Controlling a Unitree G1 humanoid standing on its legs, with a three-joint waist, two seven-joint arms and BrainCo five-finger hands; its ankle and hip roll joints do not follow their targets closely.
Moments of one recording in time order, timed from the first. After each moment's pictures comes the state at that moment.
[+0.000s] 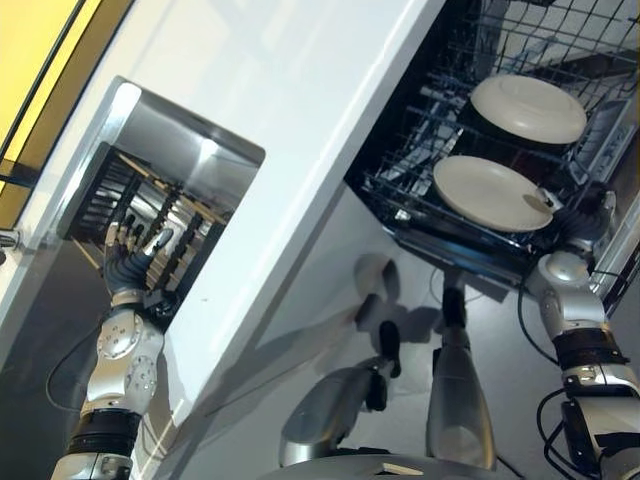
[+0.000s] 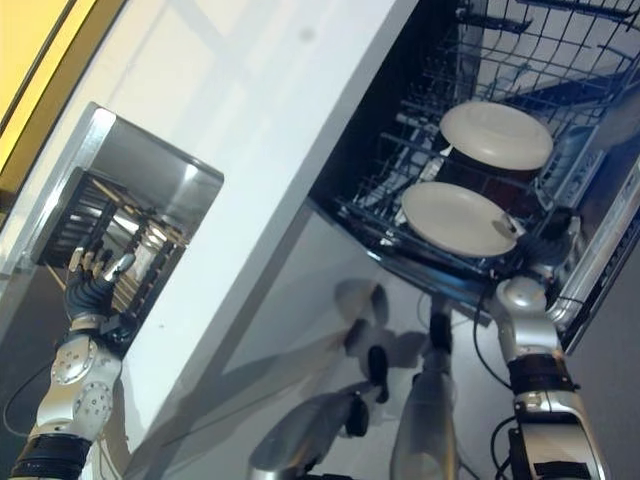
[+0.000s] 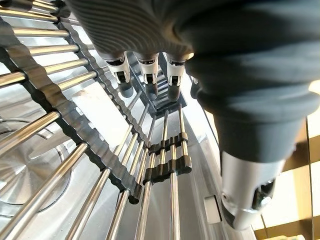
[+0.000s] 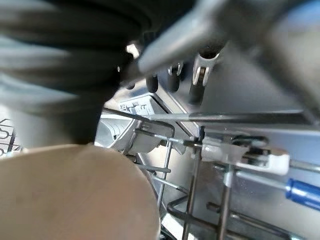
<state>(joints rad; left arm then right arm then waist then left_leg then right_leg) -0.04 0.55 0.06 0.20 -0.68 -0.22 0.28 -0.46 -0.59 -0.06 0.52 0.39 0.01 -0.64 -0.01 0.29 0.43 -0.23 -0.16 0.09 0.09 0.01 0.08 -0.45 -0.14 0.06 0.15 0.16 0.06</state>
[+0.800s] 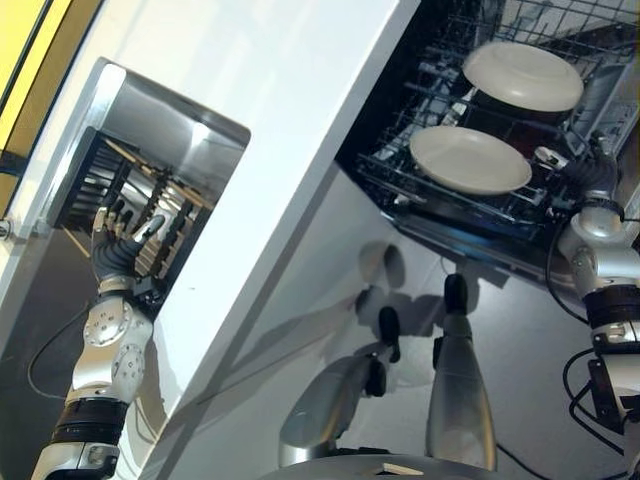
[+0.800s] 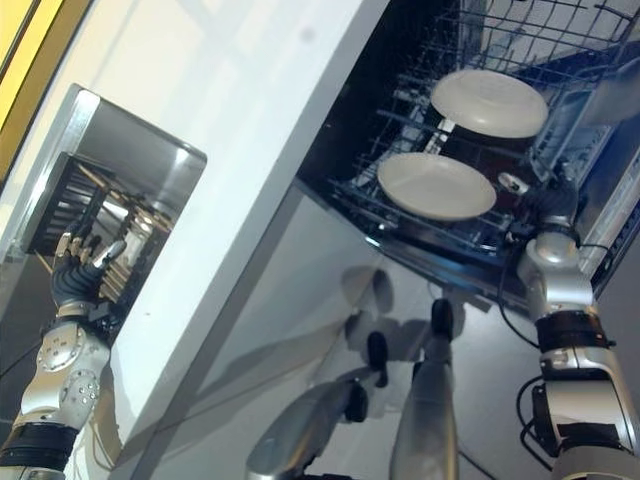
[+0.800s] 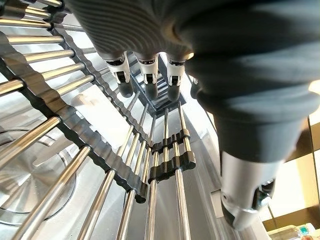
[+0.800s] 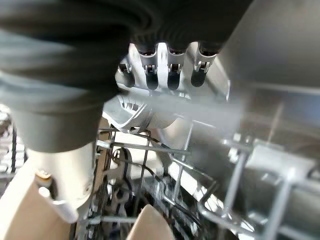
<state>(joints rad) -0.07 0.61 0.07 0.19 -0.69 -0.18 0.29 -0.64 -0.75 0.06 0.60 0.47 0.06 -0.23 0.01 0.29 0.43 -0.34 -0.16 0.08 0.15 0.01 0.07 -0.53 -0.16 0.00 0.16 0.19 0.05</state>
